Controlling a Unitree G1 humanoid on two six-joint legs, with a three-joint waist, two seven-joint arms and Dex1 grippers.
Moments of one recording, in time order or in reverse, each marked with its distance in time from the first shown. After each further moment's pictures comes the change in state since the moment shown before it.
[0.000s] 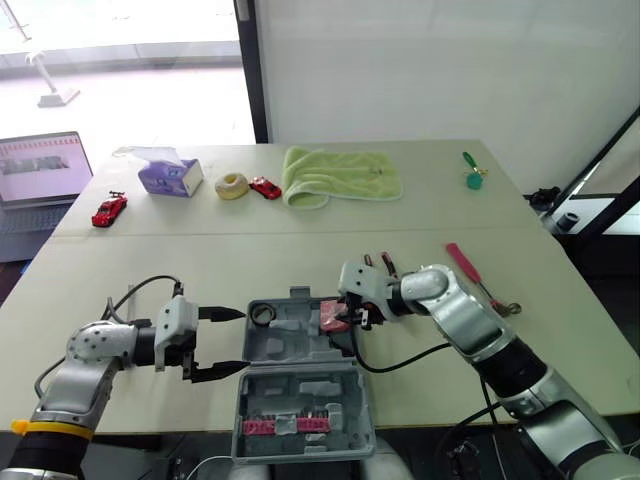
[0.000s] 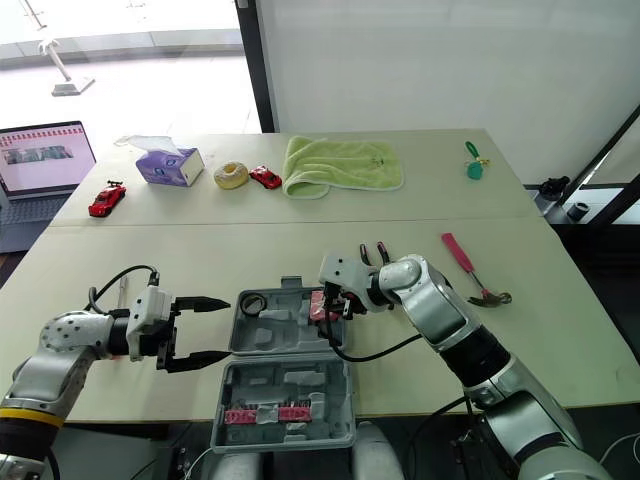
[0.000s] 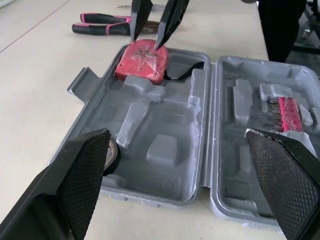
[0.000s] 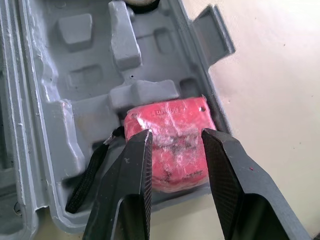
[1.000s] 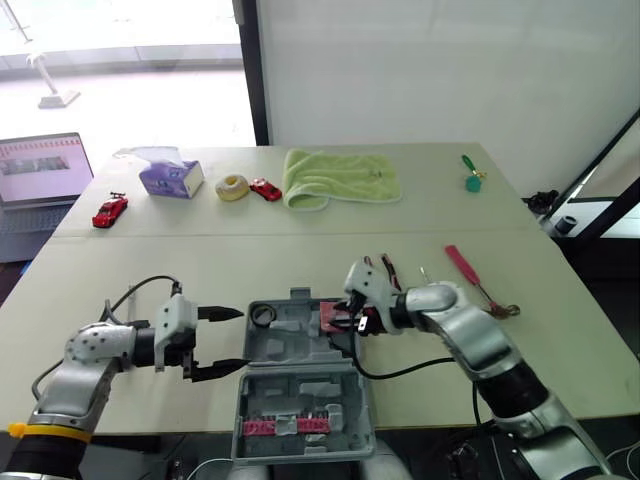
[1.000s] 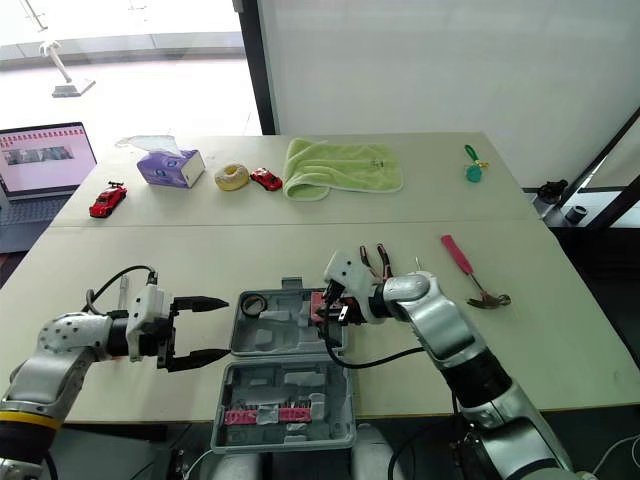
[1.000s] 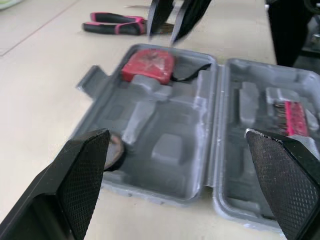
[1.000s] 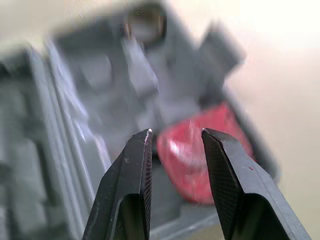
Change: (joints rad) left arm 0.022 0.022 0.053 -0.017 -0.018 0.043 0.048; right arm 0.148 0.011 -0.287 -0.314 0.197 0.117 -0.050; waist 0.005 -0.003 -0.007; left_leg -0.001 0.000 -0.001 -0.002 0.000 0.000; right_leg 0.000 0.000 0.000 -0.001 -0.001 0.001
